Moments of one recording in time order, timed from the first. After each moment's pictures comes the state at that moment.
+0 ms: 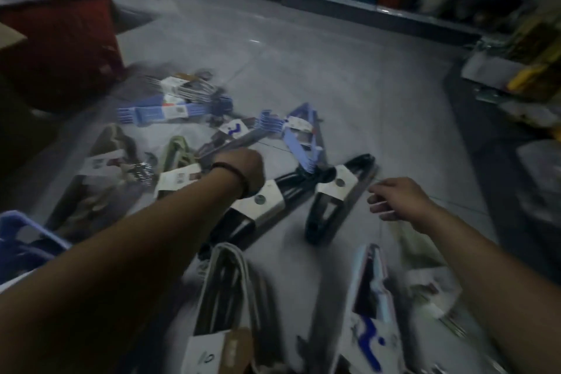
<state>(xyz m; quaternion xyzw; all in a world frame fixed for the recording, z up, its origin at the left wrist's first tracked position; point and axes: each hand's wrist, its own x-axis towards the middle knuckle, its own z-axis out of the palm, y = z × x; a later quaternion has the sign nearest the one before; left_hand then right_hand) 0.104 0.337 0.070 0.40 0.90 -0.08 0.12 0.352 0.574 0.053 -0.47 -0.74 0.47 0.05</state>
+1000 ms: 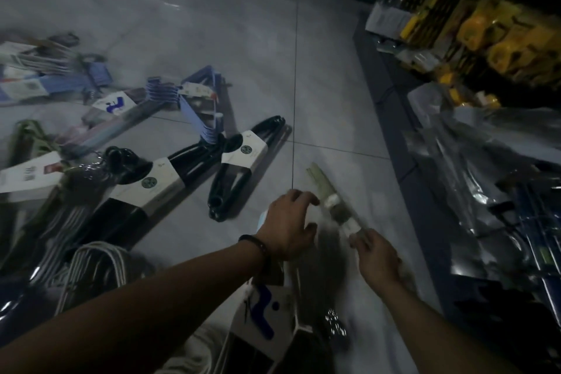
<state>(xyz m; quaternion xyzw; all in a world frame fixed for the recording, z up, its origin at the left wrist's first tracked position) 0.375 0.485 -0.047 0.58 0.73 0.28 0.23 0.594 0.596 -0.110 -0.60 -0.73 0.27 0.16</state>
